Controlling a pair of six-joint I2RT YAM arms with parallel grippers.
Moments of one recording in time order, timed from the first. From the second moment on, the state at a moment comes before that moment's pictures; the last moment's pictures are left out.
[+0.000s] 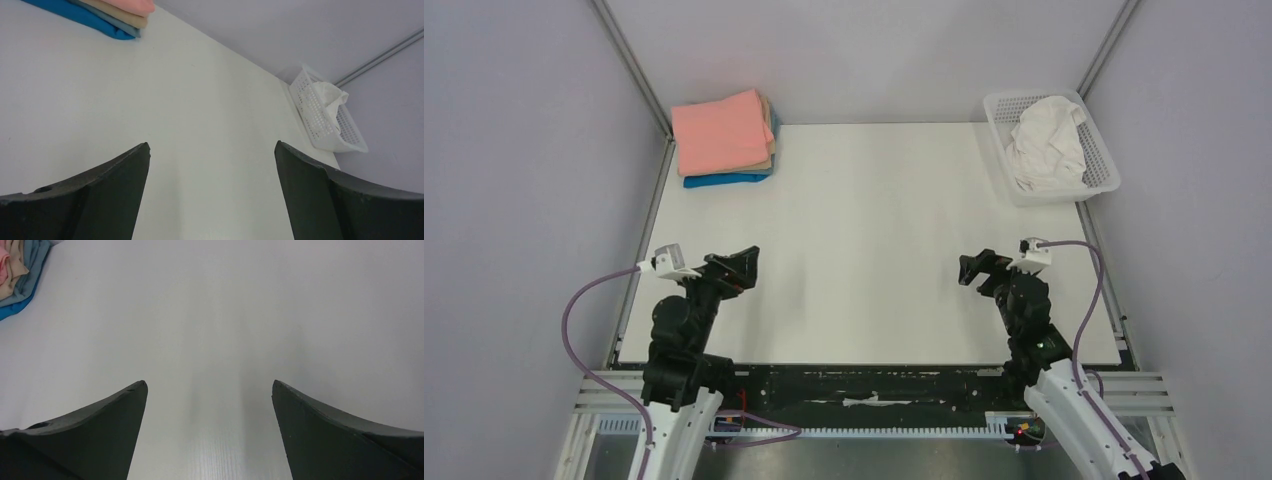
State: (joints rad) left arm -0.18 0.09 0.36 -0.30 -0.04 -0.65; right arm 0.29 0.45 0.11 0.07 0.23 0.45
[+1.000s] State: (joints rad) left arm -0.18 0.19 0.15 -0.02 -0.08 -0.72; right arm -0.12 1.85 1.53 -0.02 0.42 0.19
